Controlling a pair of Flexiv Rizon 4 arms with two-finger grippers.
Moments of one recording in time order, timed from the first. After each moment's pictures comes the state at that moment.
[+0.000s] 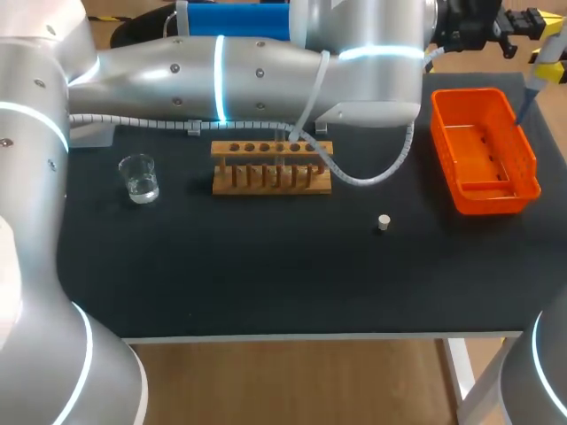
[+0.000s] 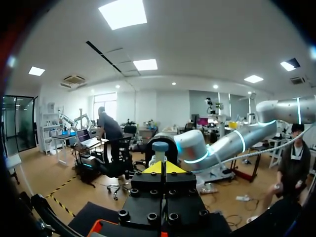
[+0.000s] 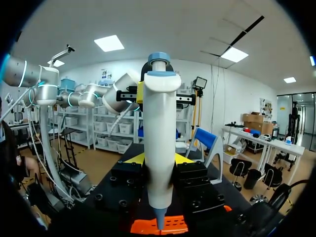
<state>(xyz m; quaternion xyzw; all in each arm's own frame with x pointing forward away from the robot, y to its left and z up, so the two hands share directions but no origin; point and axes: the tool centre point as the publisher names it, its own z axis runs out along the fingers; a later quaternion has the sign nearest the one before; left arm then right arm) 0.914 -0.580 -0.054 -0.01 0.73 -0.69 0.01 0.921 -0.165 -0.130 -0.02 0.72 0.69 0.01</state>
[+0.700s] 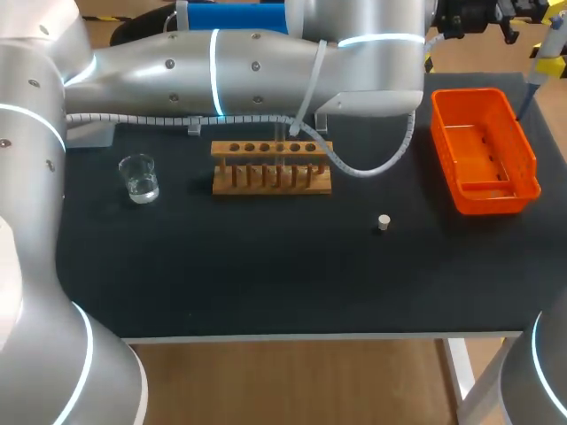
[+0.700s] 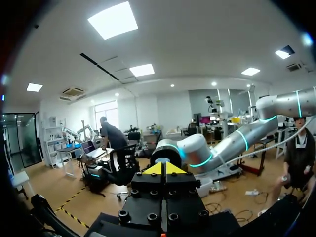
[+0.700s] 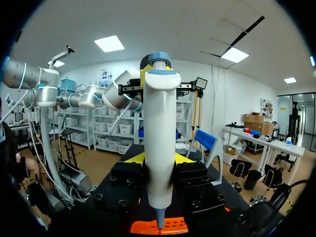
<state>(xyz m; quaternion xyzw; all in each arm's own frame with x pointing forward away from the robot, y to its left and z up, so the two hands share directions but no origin) 0.918 -0.574 -0.022 0.02 0.72 -0.69 0.05 0.922 -0.164 -0.123 -0.02 0.72 0.69 0.01</state>
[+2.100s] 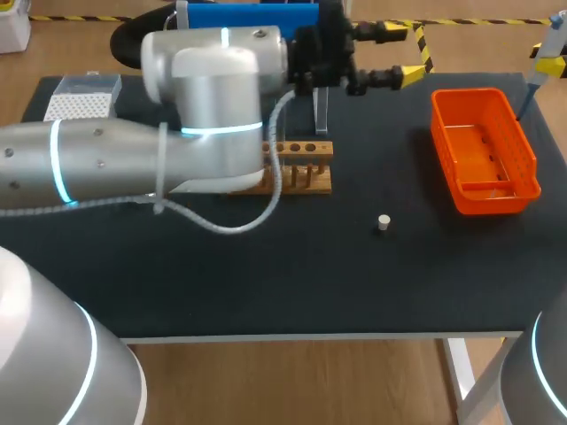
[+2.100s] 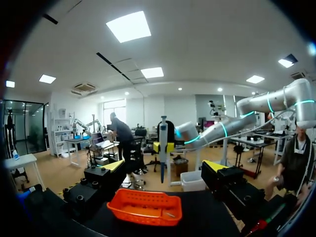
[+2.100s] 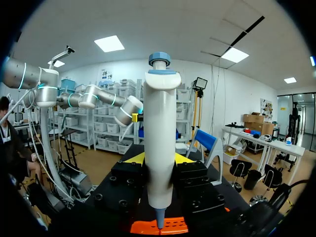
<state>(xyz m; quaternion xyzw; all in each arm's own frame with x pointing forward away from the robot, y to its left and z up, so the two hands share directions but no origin) 0.898 -0.364 -0.092 -0.03 0.71 -0.71 0.05 0.922 -0.164 -0.123 -0.02 0.72 0.69 0.01</state>
